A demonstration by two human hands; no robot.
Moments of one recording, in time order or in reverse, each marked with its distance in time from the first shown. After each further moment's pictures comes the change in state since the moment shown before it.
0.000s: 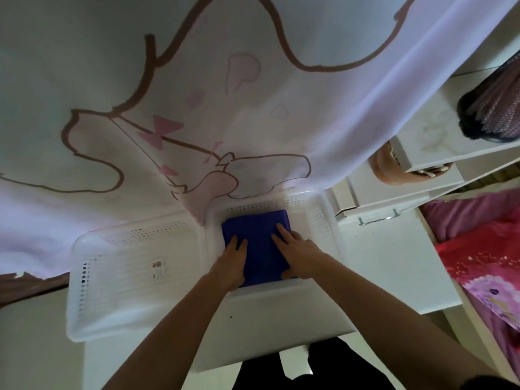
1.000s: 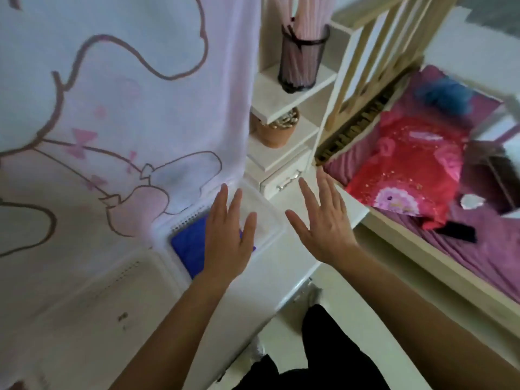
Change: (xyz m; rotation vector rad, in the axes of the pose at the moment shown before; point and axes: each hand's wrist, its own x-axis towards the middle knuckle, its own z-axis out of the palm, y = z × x) left_hand -0.103 0.102 -0.033 -0.213 0.668 0.646; right_hand -0.215 -0.037 0.014 0.249 0.969 0.724
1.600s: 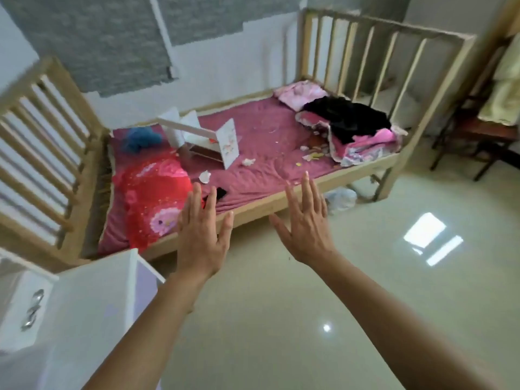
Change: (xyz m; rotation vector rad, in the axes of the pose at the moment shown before) left_hand -0.195 0.335 0.128 -0.054 -0.445 1.001; right_hand -0.436 0.160 -0.144 -0.114 0.496 1.023
